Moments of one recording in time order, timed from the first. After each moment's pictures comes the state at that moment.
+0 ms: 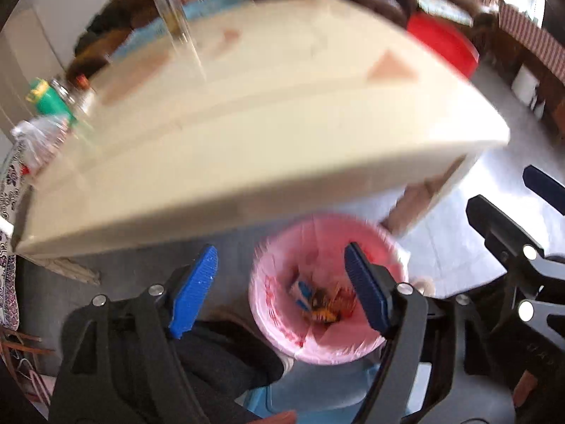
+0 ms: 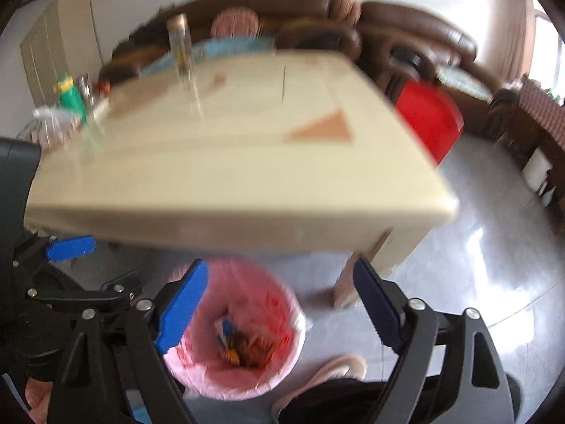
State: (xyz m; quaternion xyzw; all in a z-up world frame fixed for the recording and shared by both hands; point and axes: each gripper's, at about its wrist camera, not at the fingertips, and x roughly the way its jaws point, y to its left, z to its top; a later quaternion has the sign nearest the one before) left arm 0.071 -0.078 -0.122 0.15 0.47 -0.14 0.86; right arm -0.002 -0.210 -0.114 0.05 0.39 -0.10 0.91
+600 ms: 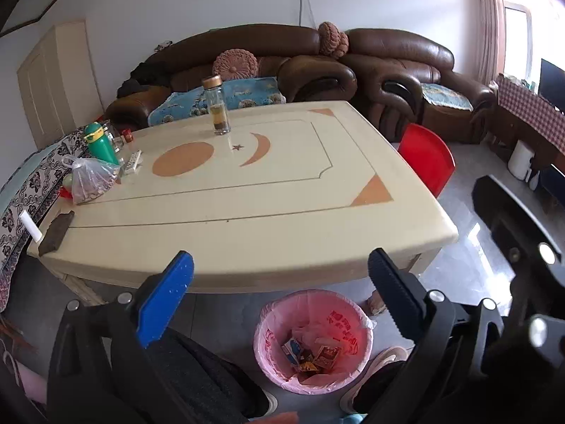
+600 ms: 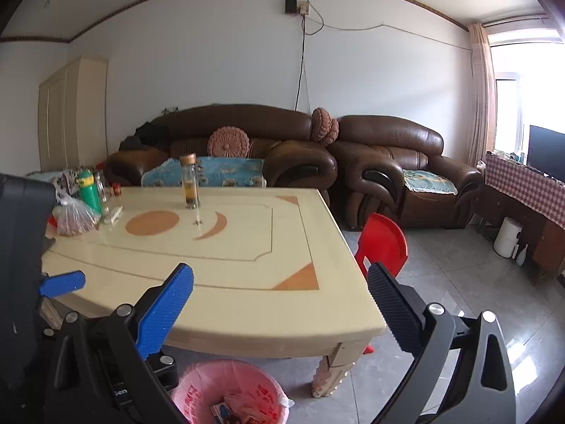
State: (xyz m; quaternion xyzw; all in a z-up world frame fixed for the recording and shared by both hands) left arm 0.008 -0.059 0.006 0.07 0.33 -0.12 0.93; right arm -0.075 -0.170 0.040 0.00 0.19 -0.13 0.97
